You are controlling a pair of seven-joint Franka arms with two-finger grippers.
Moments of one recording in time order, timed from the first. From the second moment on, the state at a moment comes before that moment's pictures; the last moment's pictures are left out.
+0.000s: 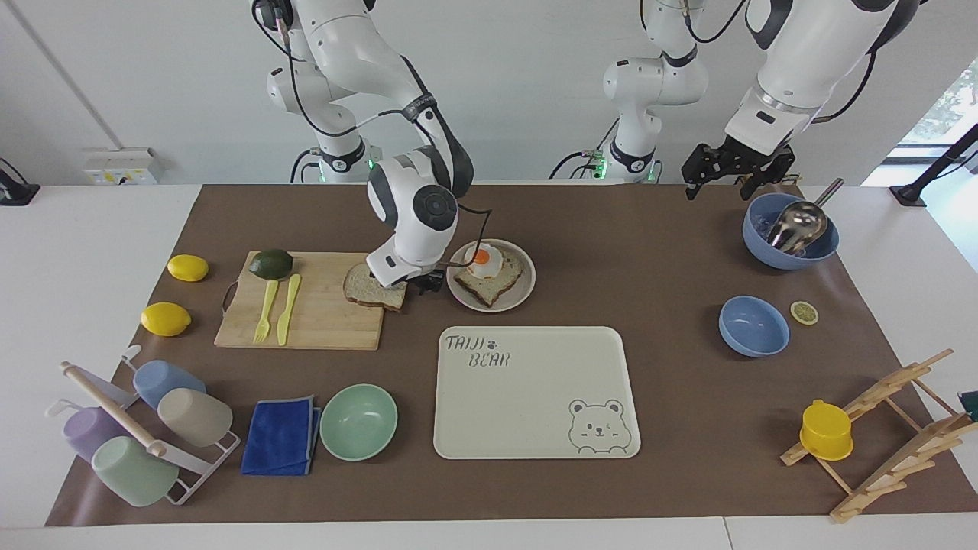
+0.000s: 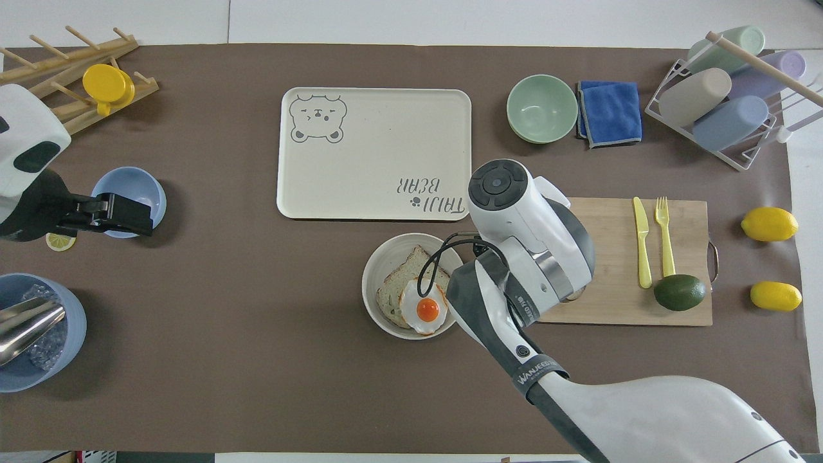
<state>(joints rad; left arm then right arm) -0.11 -0.07 -0.07 -1.65 -0.03 1.51 -0.10 0.52 0.32 -0.06 -1.91 -0.17 1.89 0.66</state>
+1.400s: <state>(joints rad) -0.11 -0.07 -0.07 -1.65 -0.03 1.51 -0.10 0.52 0.29 -0.06 -1.99 -0.18 1.97 0.66</state>
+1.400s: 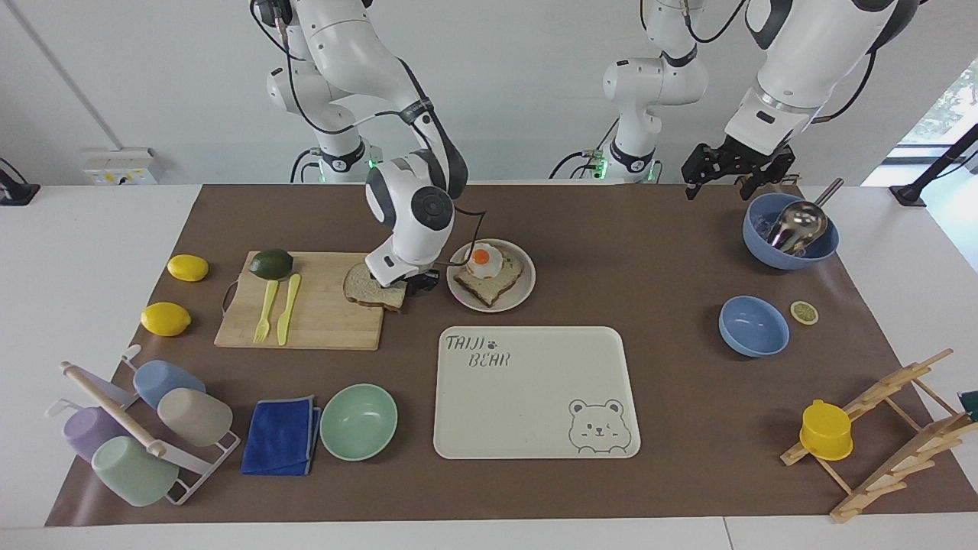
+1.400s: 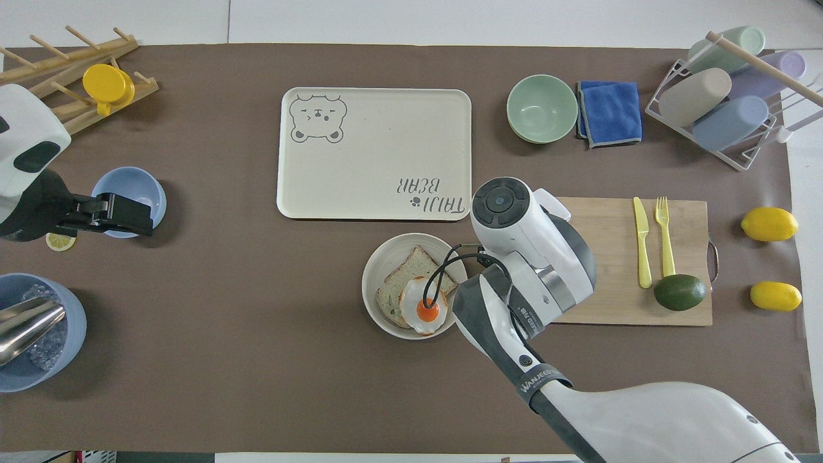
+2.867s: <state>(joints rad) -0.11 -0.07 -0.07 -1.65 -0.03 1.51 -0.10 0.58 0.30 -0.06 -1.99 -0.32 1.92 0.65</state>
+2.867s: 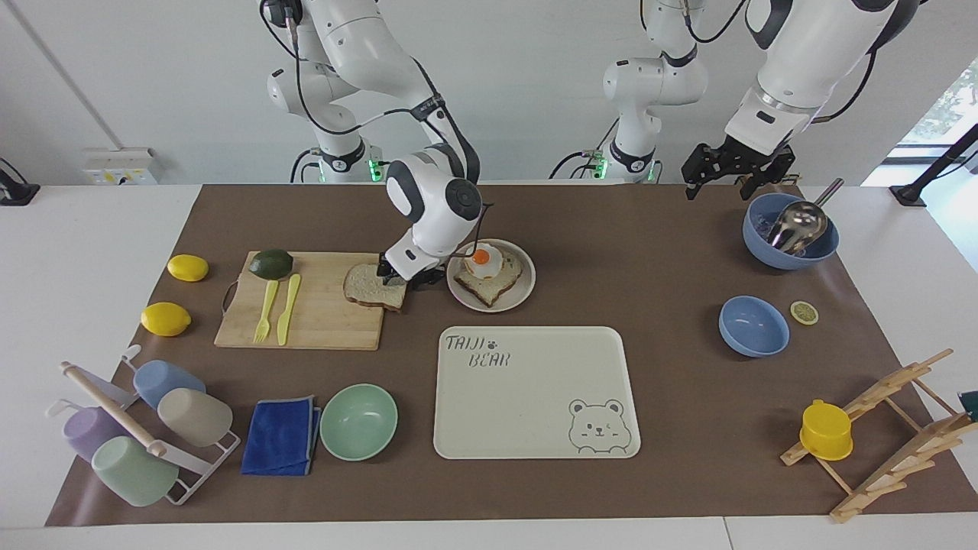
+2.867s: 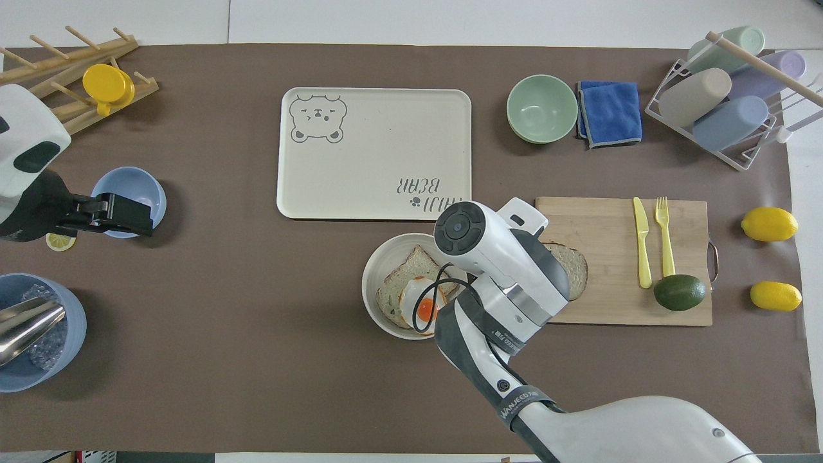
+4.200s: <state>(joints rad) -0.11 -0.07 -0.07 -1.65 -0.03 1.51 -0.10 0.60 0.30 -0.05 -1.96 -0.34 1.85 0.62</state>
